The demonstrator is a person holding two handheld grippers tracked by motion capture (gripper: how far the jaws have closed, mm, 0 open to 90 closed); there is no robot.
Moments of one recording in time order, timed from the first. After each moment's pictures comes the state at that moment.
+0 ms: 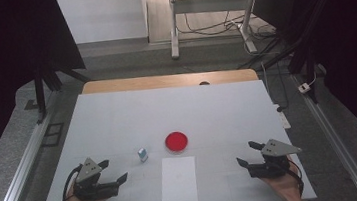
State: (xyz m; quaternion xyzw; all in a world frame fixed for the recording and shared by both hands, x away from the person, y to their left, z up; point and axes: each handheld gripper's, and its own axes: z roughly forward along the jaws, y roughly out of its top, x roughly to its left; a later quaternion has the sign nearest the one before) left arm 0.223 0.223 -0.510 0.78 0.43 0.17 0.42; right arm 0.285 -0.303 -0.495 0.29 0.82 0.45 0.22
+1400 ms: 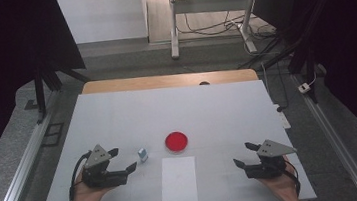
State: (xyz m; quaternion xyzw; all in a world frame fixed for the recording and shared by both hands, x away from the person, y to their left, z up) left arm 0.246 0.196 -0.477 0.79 0.41 0.17 0.43; right arm 0.285 -0.295 -0.498 0.29 0.82 0.44 0.22
